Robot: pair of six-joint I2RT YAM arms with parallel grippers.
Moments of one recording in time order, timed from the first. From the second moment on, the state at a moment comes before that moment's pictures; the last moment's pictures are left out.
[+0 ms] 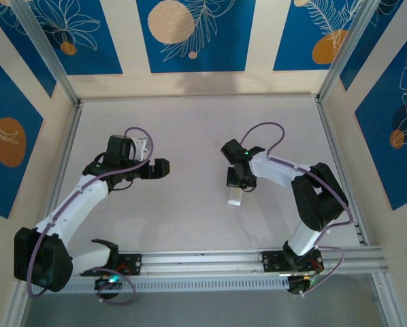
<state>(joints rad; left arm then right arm) -0.29 1.17 0.86 -0.53 0.39 -0.31 0.58 1.67 1.05 -0.79 0.11 0.70</state>
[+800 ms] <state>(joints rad) -0.30 1.16 0.84 -0.52 0.41 -0.36 0.59 1.75 1.07 -0.78 0.04 0.76</state>
